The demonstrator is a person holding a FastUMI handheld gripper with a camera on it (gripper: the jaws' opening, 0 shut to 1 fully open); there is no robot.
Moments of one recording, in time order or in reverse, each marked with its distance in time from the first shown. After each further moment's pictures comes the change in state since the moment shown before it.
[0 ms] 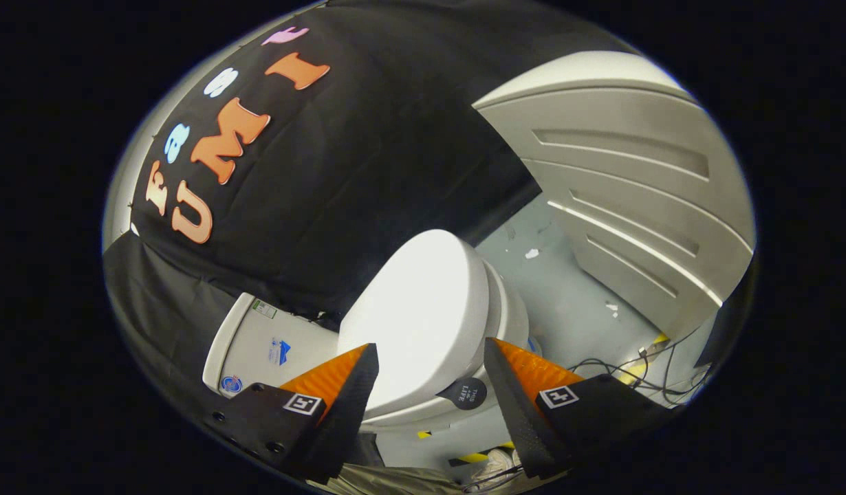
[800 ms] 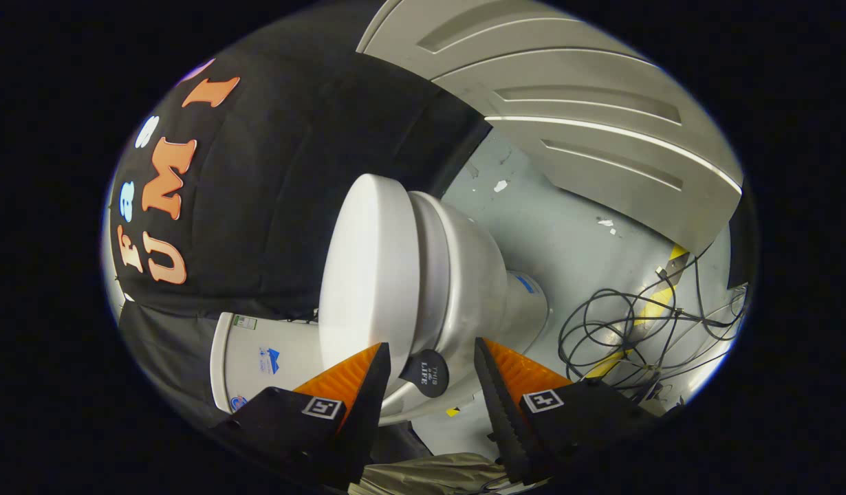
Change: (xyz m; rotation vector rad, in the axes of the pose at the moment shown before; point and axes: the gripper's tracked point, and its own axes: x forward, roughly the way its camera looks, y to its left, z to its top) arm 0.033 -0.049 -0.072 0.271 0.198 -0.028
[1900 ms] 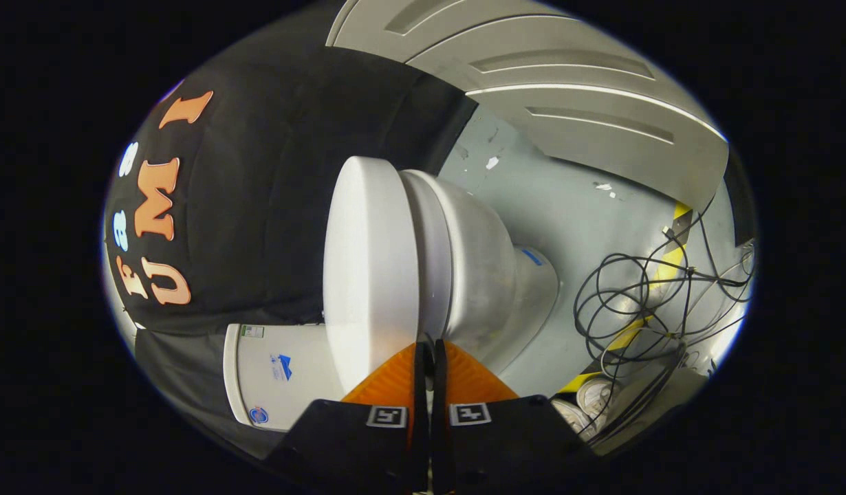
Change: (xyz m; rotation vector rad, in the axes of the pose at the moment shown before) arm 0.008 0.015 -0.012 0.099 0.007 -0.014
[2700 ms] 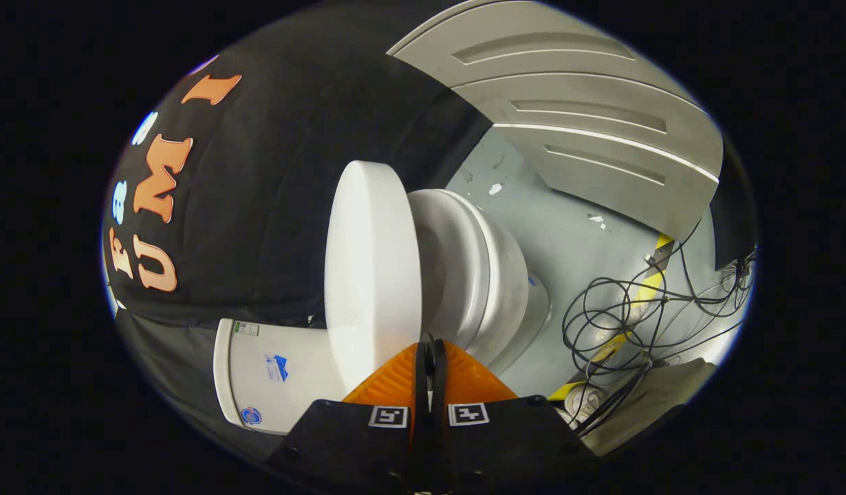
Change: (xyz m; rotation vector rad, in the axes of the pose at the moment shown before) arm -0.024 0.059 0.003 -0.099 -0.125 -0.058
